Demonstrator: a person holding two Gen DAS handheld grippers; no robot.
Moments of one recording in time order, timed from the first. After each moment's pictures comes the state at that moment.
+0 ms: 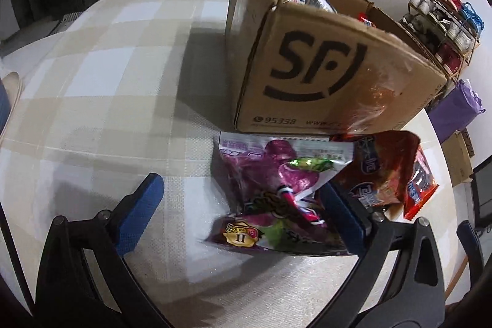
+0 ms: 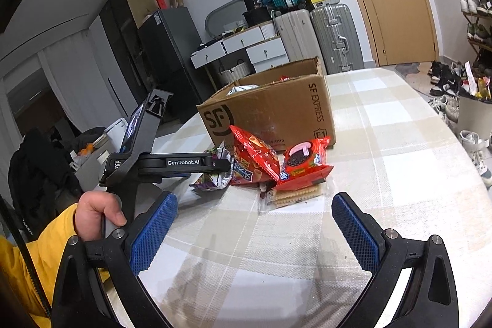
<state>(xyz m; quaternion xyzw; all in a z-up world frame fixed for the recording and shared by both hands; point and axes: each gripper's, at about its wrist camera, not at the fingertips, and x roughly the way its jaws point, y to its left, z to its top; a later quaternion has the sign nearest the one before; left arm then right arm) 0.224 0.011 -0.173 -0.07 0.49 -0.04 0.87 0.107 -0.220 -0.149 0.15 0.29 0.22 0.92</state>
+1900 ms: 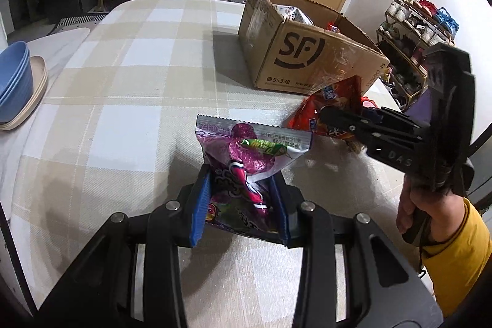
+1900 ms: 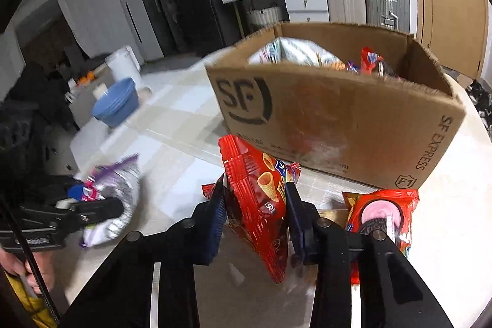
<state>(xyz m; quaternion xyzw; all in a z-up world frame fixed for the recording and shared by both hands) 0.131 0.060 -0.150 -0.09 0.45 -0.08 0.88 0.218 -0.128 -0.157 0.03 0.38 0.29 0.88</state>
